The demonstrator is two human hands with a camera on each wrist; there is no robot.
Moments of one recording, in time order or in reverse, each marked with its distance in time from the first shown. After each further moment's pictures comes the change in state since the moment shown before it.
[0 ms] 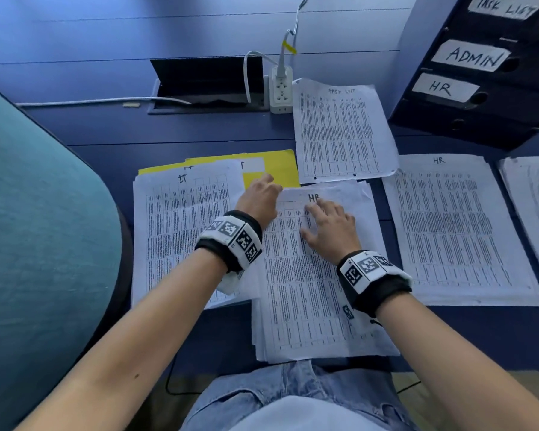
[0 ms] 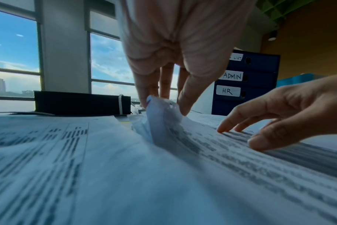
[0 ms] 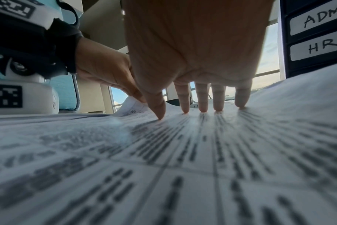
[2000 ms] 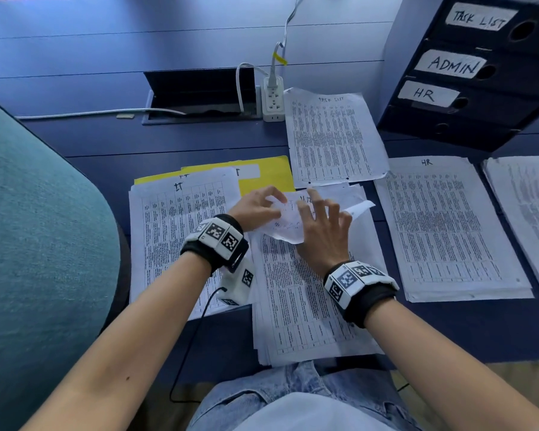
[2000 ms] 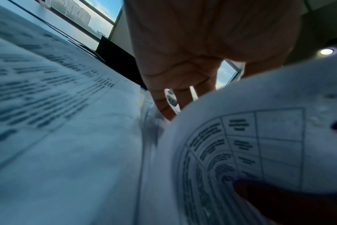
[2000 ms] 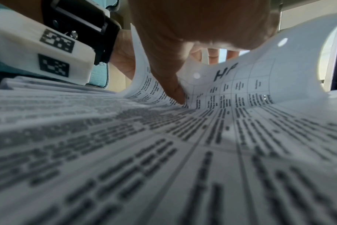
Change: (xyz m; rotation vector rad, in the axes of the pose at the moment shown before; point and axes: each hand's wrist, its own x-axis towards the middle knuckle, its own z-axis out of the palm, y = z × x) left_hand -0.006 -0.008 -0.014 -0.626 -0.254 -0.077; right_hand -0.007 -0.020 0.017 -0.172 0.527 -0.074
